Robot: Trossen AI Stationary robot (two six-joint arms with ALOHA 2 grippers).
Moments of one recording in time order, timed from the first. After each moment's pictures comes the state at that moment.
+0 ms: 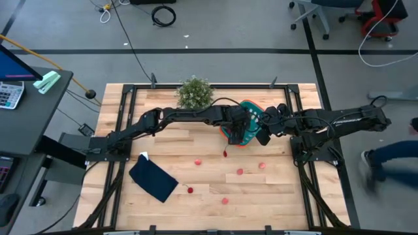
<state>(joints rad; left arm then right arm) 0.12 2.45 2.22 -0.72 -0.13 0.26 0.08 0.98 0.89 -0.85 0.53 0.63</state>
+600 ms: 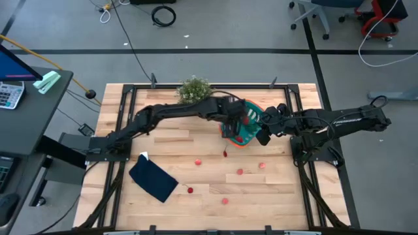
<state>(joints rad) 0.11 2.34 2.34 -1.02 -0.27 0.26 0.08 0.98 0.89 -0.85 0.53 0.62</state>
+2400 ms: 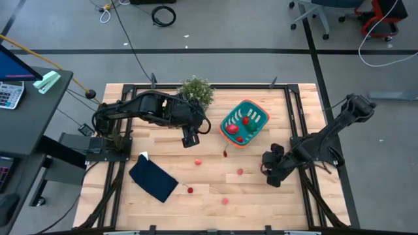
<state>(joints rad) -0.11 1.86 2.34 -1.54 -0.37 -0.24 0.63 1.16 0.48 -0.48 0.28 0.89</state>
